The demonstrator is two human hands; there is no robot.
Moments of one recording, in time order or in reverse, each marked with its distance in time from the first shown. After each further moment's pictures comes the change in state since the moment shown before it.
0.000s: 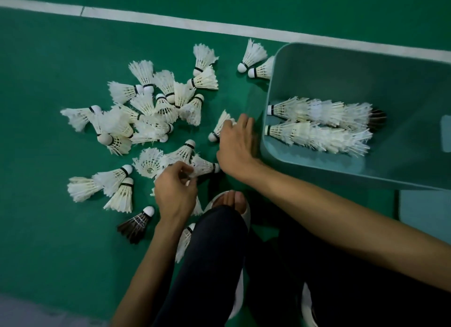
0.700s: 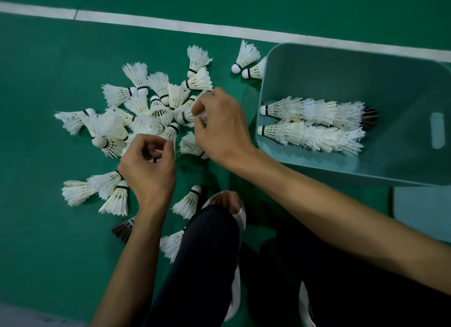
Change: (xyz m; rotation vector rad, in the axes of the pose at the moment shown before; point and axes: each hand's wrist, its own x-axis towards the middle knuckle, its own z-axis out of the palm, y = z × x) left_hand 0.023 0.047 -0.045 -0.324 0.357 0.087; right_hand -0.006 -0.013 -0.052 0.463 0.355 -0.285
